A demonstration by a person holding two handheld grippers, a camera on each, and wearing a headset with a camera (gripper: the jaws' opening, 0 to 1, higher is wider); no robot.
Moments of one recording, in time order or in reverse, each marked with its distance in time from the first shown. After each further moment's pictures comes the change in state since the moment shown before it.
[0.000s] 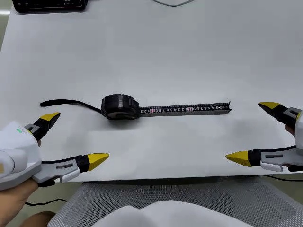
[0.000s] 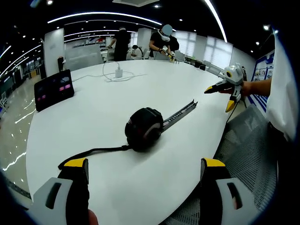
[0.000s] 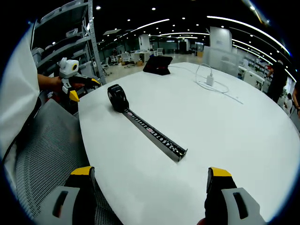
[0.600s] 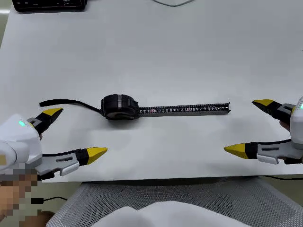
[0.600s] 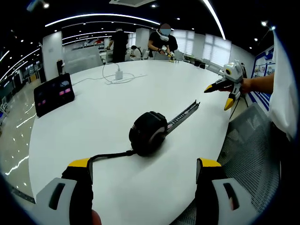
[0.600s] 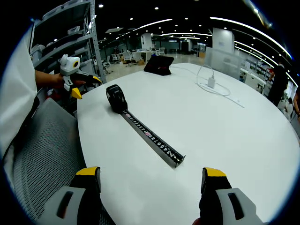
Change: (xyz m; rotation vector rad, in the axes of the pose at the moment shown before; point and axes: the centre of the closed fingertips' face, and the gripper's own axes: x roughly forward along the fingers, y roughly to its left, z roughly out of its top) left arm 0.004 0.010 0.010 0.032 -0.007 0.017; right arm 0.007 -0.006 0.009 -0.032 0.006 -0.006
